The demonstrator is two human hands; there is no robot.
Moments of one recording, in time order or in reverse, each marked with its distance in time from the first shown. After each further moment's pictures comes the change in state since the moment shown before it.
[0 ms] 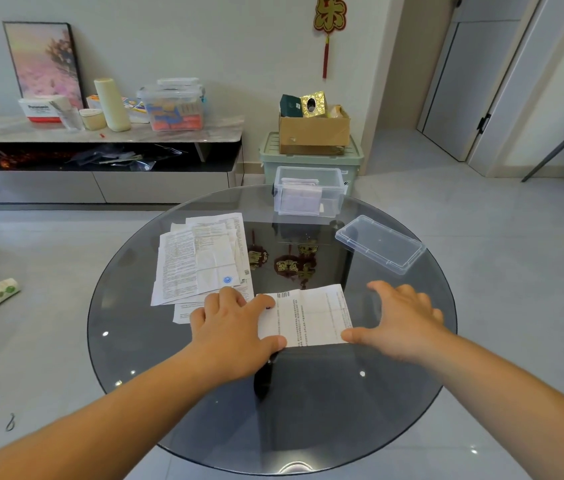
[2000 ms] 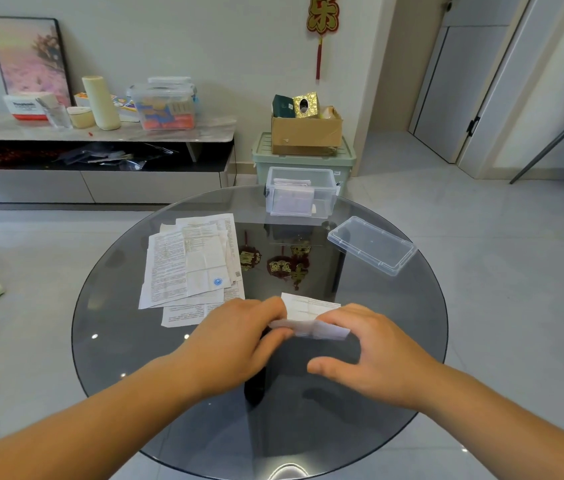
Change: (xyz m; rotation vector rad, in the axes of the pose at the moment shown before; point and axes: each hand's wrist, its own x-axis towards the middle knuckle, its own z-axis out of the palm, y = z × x) left_hand -0.002 -0.001 -0.006 -0.145 0.134 0.521; right_hand -0.018 0.007 0.021 0.243 -0.028 -0.599
